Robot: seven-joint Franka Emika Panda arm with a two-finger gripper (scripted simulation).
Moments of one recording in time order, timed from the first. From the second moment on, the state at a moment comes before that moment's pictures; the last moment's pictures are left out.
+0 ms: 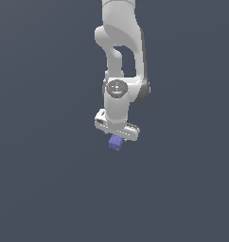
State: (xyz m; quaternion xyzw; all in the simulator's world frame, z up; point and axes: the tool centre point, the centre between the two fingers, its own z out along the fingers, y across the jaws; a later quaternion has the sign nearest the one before) arm -0.013 0.008 0.088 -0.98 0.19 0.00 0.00
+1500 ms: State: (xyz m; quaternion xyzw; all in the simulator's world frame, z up) arm -0.012 0.014 0.040 -0.98 0.20 0.00 0.00
